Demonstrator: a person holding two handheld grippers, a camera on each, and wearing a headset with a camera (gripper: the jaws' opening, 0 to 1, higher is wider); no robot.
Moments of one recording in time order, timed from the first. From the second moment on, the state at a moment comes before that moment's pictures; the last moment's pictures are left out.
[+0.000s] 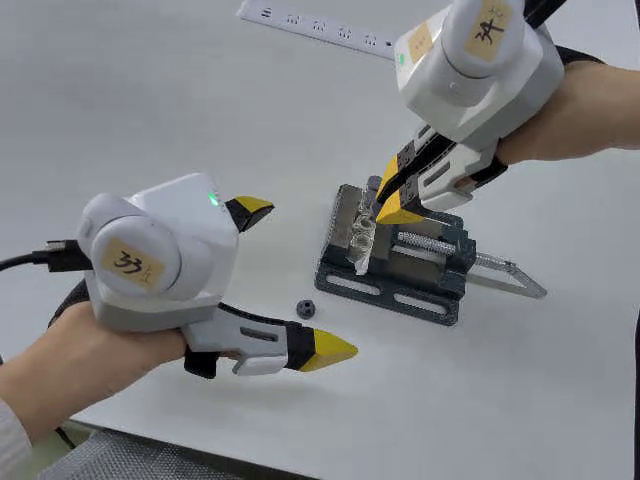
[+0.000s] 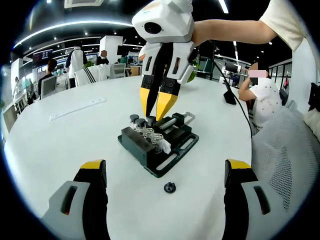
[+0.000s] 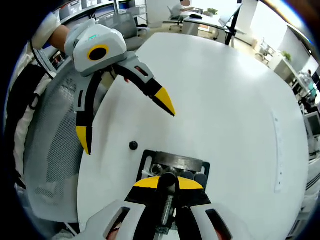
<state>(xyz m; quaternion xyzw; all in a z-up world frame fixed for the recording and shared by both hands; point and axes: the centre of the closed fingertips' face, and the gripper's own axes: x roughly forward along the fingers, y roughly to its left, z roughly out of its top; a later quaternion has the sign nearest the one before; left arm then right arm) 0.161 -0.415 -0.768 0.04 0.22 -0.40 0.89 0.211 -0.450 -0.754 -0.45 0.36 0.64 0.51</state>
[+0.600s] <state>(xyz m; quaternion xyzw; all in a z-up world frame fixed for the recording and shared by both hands) 0.157 -0.411 -0.770 0.04 0.22 -0.39 0.89 0.218 -0.444 -0.763 -0.46 0.37 0.62 0.51</state>
